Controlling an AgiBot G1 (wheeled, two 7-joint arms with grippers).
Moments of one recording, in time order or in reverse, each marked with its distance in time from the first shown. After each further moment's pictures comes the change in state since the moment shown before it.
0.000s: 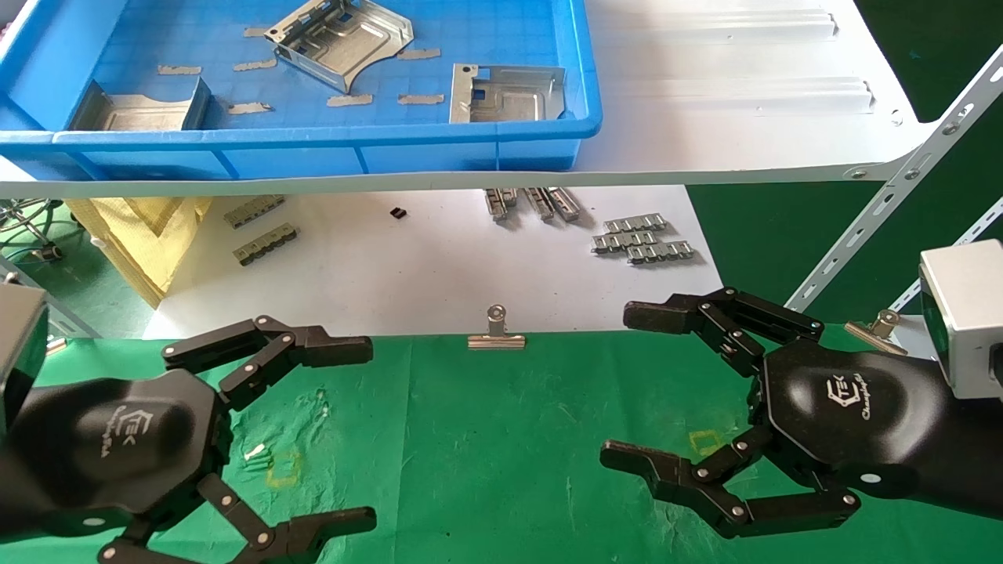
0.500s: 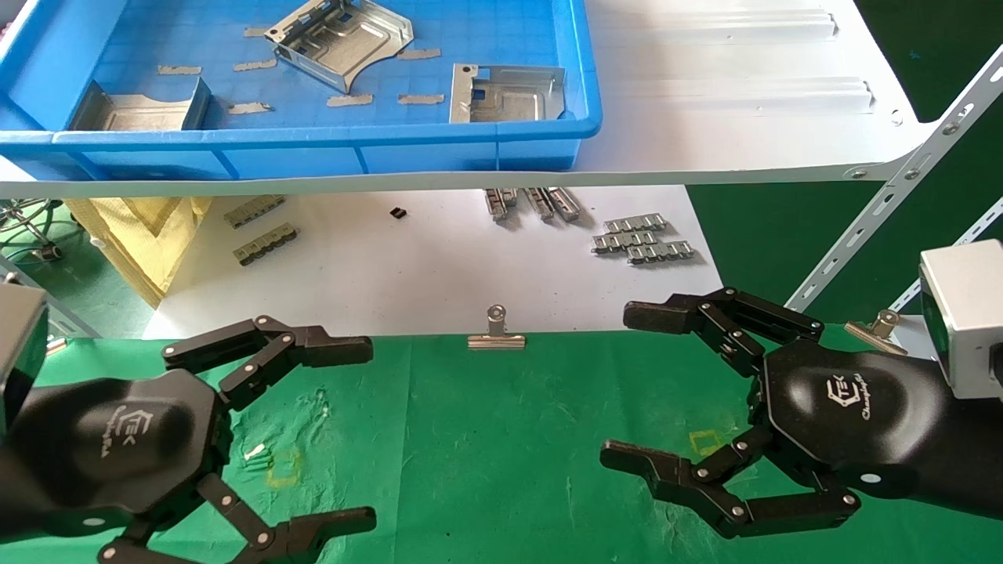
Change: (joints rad) left arm 0.000 0.000 0.000 0.000 0.000 0.000 0.000; right arm 0.000 0.000 0.000 0.000 0.000 0.000 0.000
